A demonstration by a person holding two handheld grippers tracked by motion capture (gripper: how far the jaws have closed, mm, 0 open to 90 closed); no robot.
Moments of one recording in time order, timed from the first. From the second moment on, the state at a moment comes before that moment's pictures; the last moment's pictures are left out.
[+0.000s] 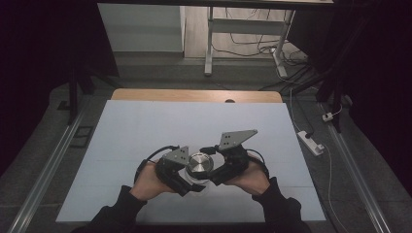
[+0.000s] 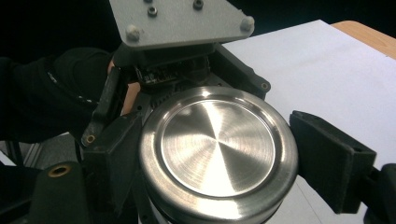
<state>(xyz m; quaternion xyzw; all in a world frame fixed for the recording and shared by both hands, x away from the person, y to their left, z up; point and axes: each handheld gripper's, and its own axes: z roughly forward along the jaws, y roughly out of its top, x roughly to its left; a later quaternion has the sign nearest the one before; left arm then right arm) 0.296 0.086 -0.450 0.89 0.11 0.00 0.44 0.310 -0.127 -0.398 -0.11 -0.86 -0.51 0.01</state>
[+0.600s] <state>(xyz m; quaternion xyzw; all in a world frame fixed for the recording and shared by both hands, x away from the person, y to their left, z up) 0.307 0.098 -0.456 0.89 0.15 0.04 0.43 0.309 -0.133 -0.395 -0.12 -0.85 -0.51 -0.01</state>
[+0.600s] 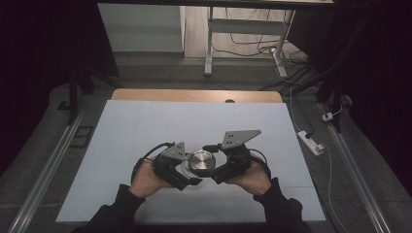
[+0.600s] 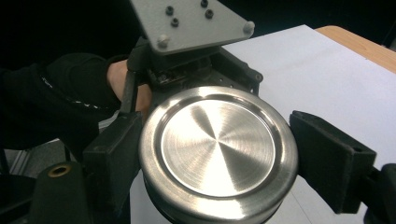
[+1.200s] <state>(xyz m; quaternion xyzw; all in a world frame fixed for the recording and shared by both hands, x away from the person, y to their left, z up) 0.320 0.117 -0.458 0.87 0.21 0.07 0.44 0.301 -0.134 -0.396 -0.12 -0.85 -0.51 -0.03</state>
